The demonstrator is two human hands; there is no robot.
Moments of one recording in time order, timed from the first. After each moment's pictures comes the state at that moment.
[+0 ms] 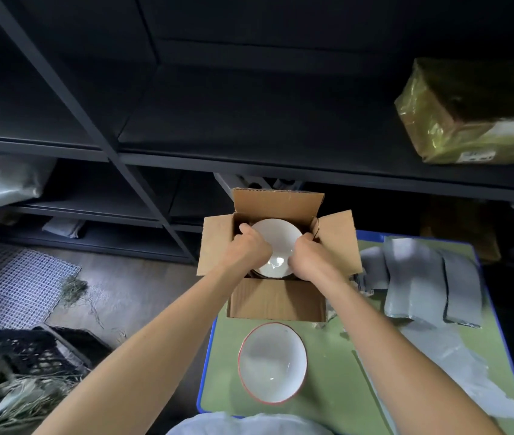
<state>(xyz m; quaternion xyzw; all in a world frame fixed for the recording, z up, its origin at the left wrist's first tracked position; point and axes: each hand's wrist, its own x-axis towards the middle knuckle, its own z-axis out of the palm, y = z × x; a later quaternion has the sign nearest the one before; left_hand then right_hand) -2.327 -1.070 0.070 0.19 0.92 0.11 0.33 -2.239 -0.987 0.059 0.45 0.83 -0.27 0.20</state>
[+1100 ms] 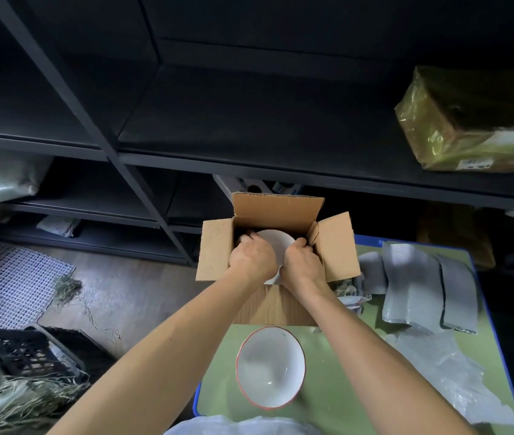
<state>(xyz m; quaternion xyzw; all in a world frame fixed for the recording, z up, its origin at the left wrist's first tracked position) -2.319 -1.065 0.055 0.30 0.90 -0.03 0.30 -2.244 -1.005 0.031 0.43 0.87 -0.18 0.15</state>
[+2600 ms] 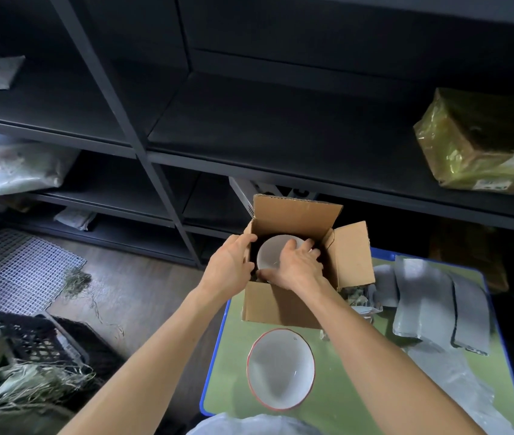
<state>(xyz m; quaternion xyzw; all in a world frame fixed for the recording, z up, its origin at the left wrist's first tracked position) -2.341 -1.155 0.064 0.31 0.89 0.25 0.21 -2.275 -1.025 0.038 0.40 0.87 -0.15 0.23</state>
